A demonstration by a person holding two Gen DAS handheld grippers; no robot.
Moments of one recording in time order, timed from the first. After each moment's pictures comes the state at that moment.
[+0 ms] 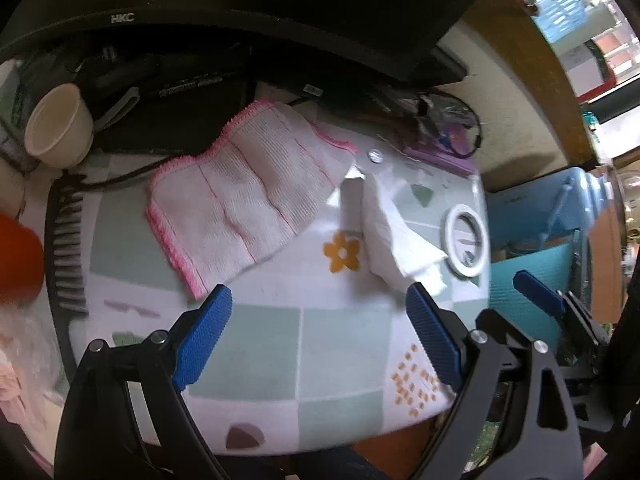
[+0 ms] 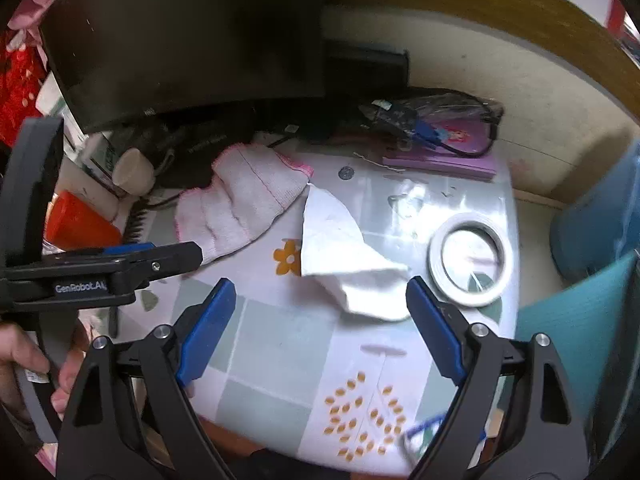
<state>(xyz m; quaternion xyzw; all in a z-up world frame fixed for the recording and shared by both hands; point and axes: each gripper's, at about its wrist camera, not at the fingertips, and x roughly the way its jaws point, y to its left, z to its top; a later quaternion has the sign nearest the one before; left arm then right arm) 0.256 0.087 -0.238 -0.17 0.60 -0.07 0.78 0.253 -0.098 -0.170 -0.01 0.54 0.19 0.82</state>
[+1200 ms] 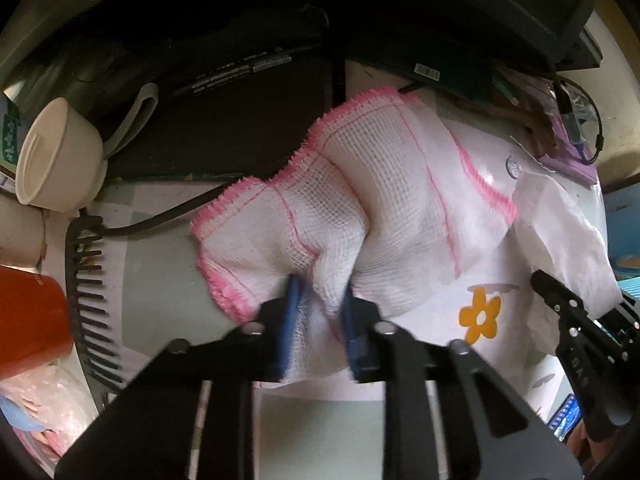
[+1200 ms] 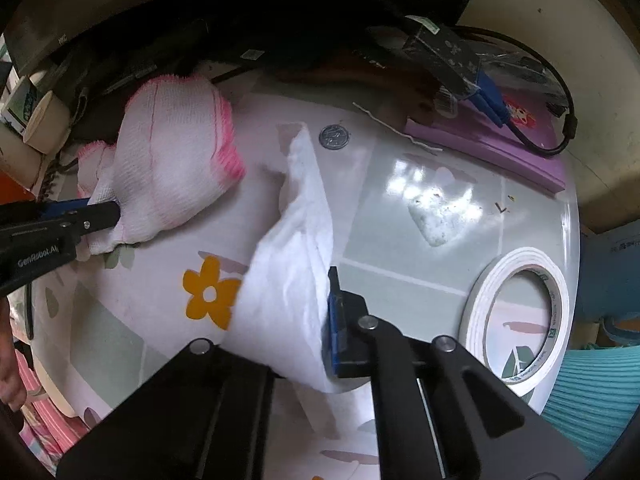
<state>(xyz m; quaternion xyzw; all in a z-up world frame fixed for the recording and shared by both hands) 0.306 0.110 -0.310 -0.08 0.63 0.04 0.77 0.316 -0.066 -0.267 -0.09 0.58 0.17 0.79</state>
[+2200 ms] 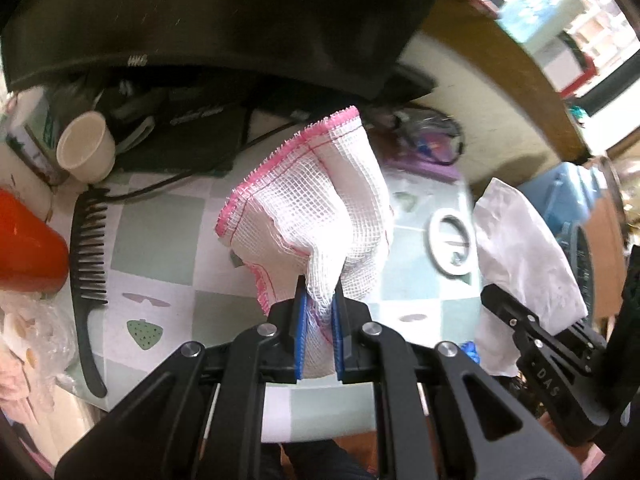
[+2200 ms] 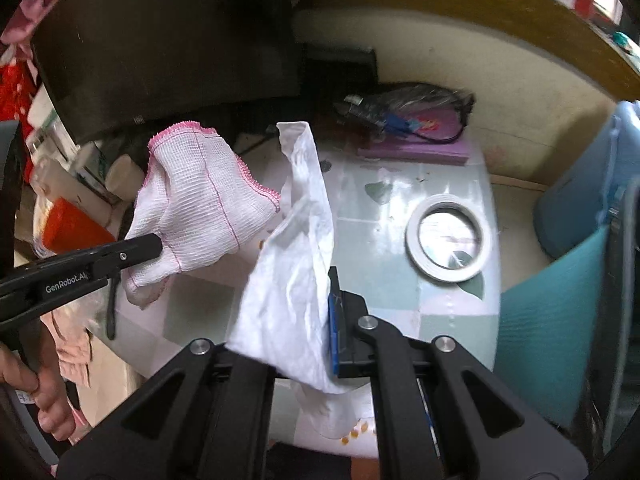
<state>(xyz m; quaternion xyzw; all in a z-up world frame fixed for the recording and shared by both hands) 0.215 0.067 -0.181 -0.15 0.56 -0.07 0.81 0.216 -0.134 -0.136 0.02 0.52 0.14 0.85</state>
